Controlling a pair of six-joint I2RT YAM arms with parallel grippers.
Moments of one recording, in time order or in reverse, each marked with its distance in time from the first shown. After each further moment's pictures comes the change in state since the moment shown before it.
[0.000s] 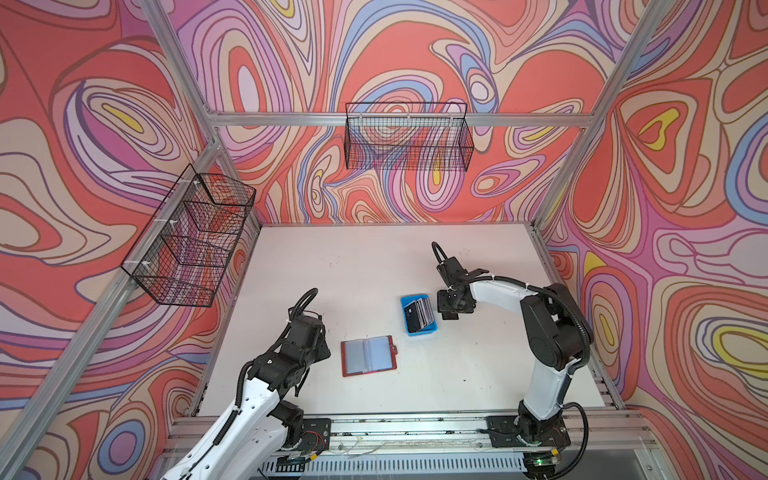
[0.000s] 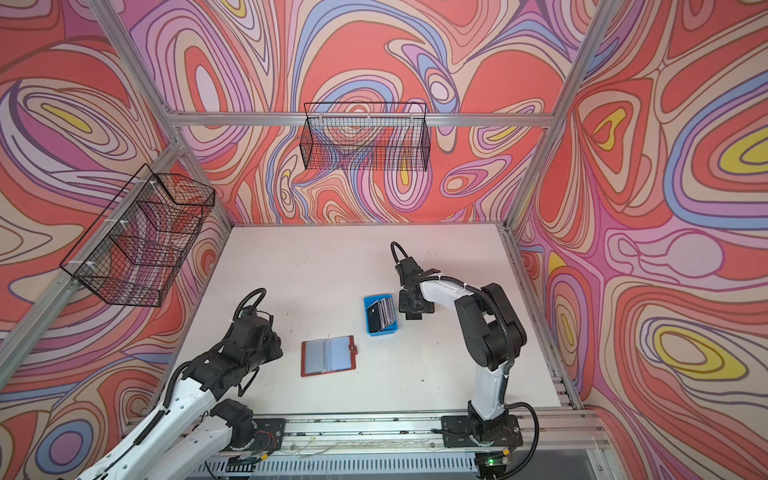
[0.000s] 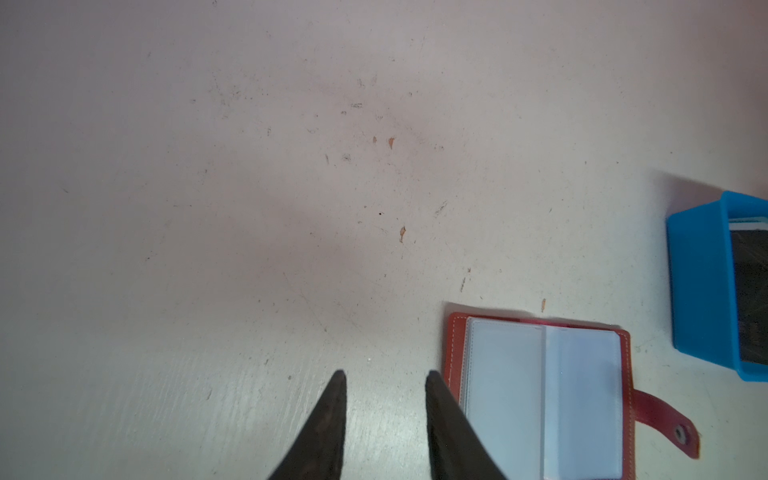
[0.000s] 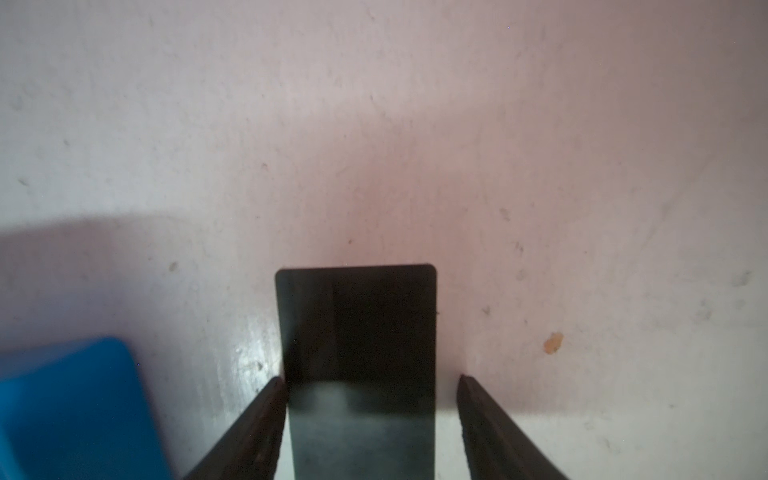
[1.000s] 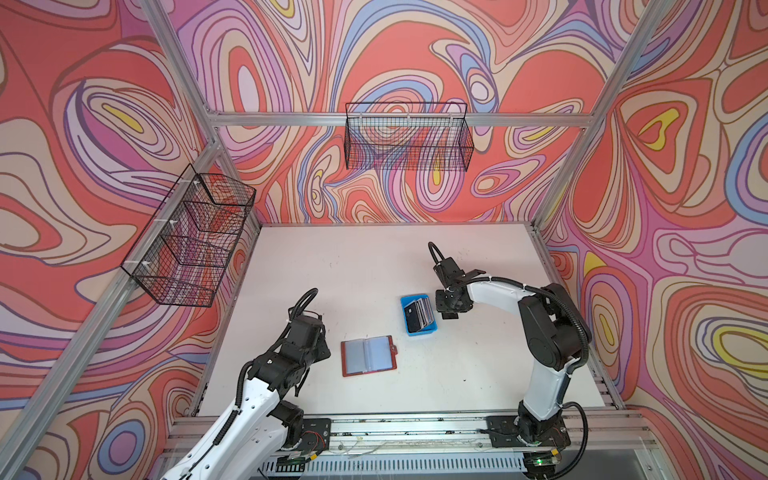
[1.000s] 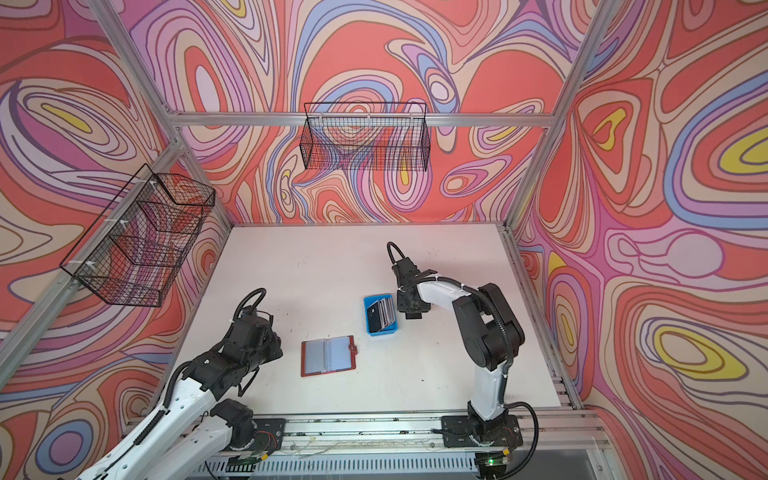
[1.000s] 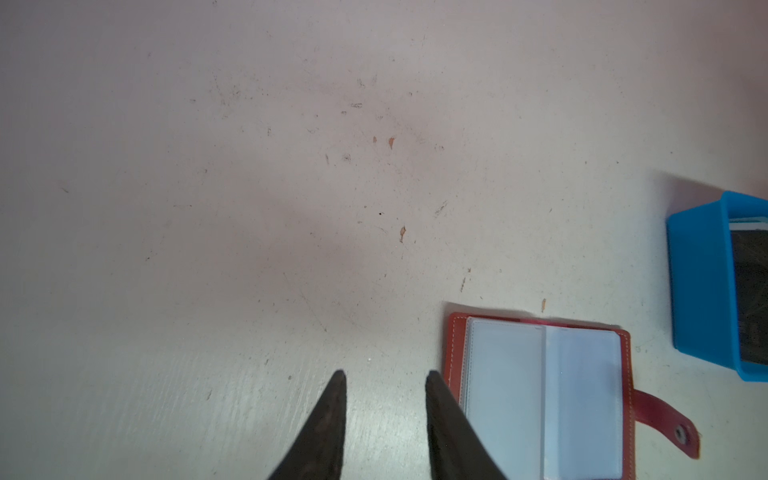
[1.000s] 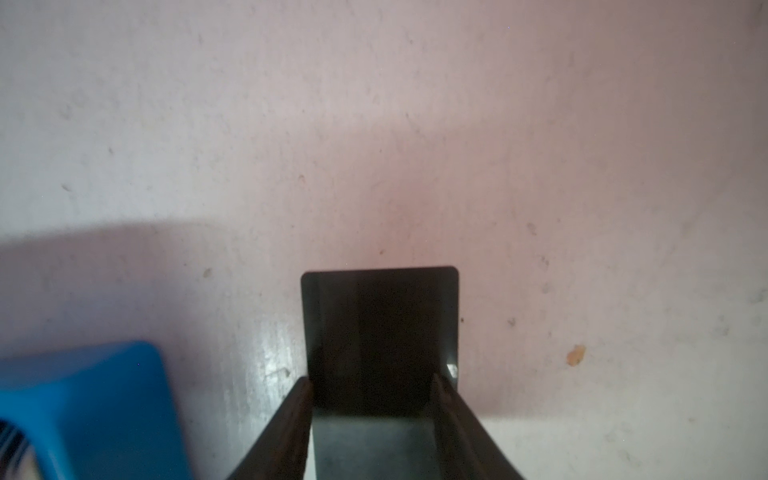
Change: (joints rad) left arm 0.000 0.000 0.000 0.000 0.000 0.000; right arm 0.029 0.002 0.006 0.014 0.008 0.008
